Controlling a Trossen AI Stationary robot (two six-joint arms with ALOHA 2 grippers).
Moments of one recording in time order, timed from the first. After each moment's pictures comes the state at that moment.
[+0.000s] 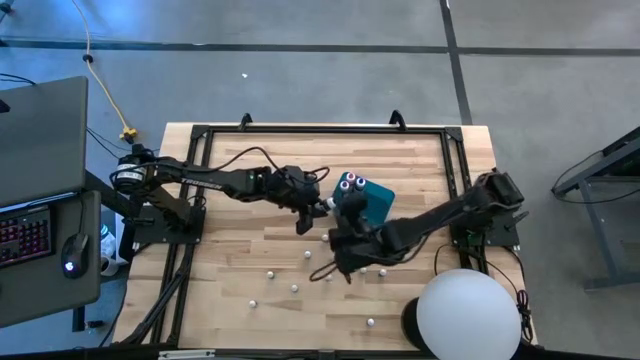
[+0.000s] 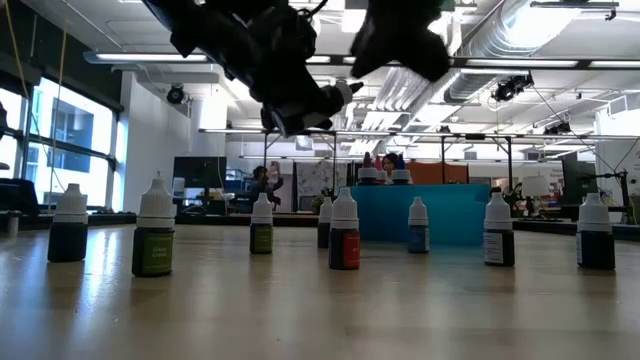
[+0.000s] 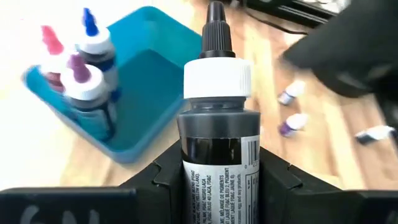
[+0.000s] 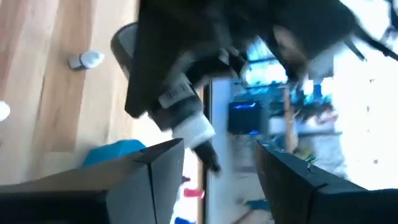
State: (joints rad) left arm 0.07 1.53 0.98 0.00 0.12 -0.20; right arm 0.36 1.77 1.39 -0.65 1.10 -0.24
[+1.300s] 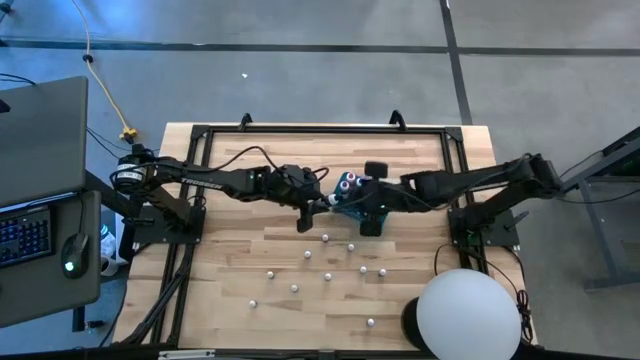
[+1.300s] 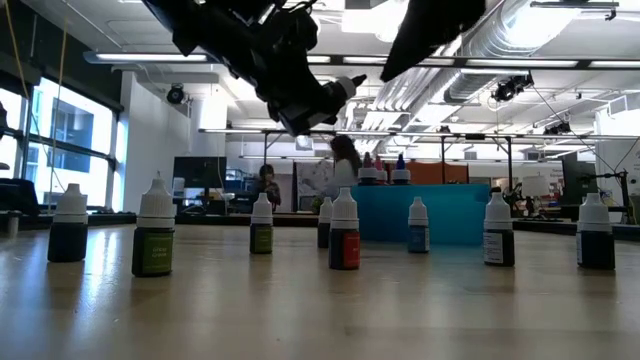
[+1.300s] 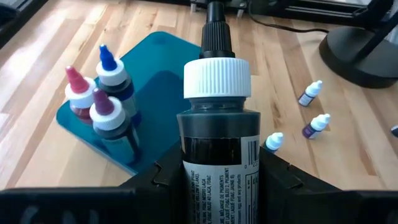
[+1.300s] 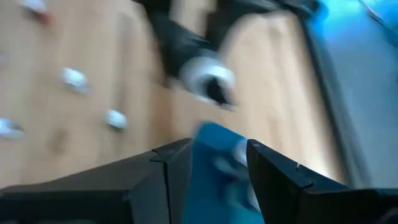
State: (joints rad) left arm 0.07 1.53 0.98 0.04 0.08 -0.05; right arm 0.10 1.41 1.16 -0.56 0.33 -0.05
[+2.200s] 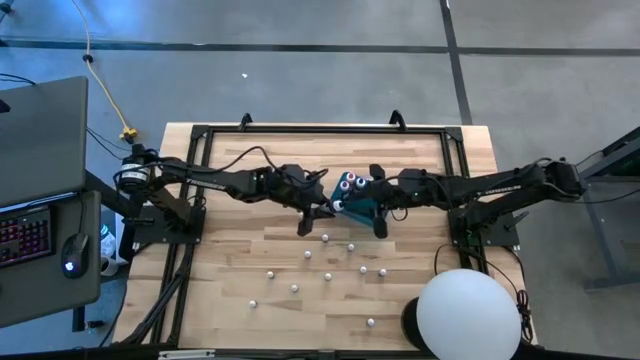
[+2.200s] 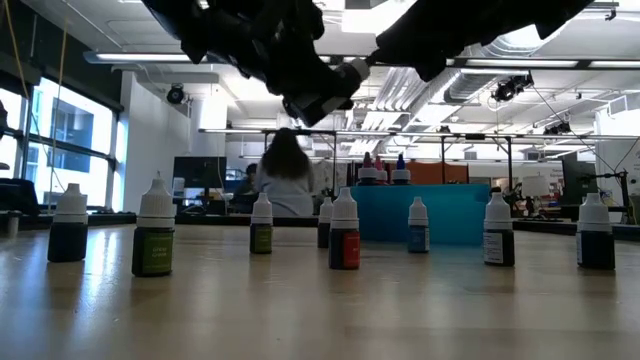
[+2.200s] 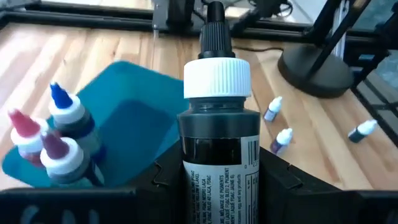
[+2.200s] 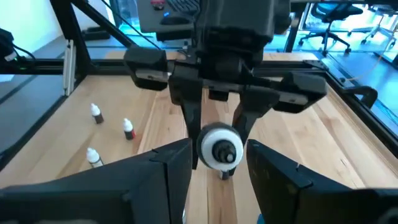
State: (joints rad) left arm 0.07 1.56 0.97 0.17 0.21 -0.02; right arm -0.01 1.20 0.70 0.22 -0.02 0.00
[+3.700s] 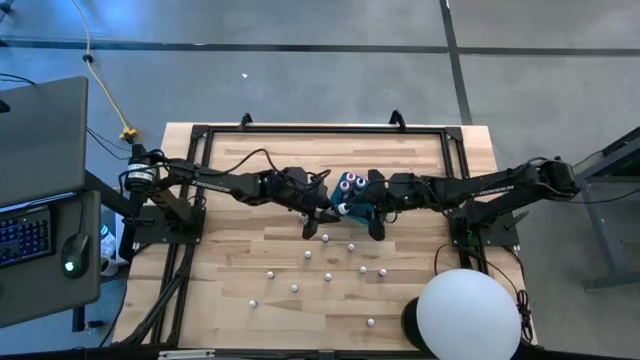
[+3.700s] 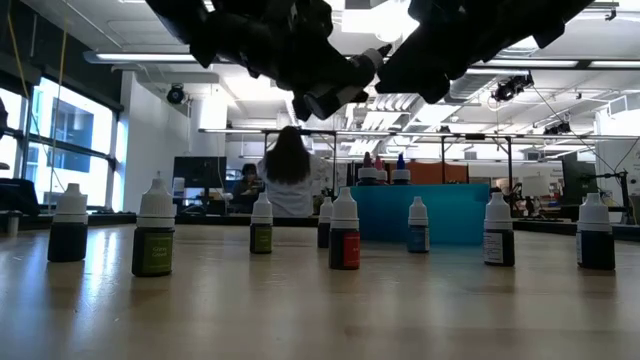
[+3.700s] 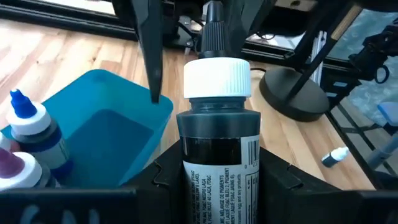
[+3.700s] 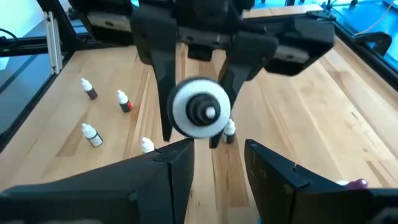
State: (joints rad) left arm 0.05 1.61 0.99 0.25 0.25 -0.14; right arm -0.01 1.26 0.71 0.14 -0.01 0.10
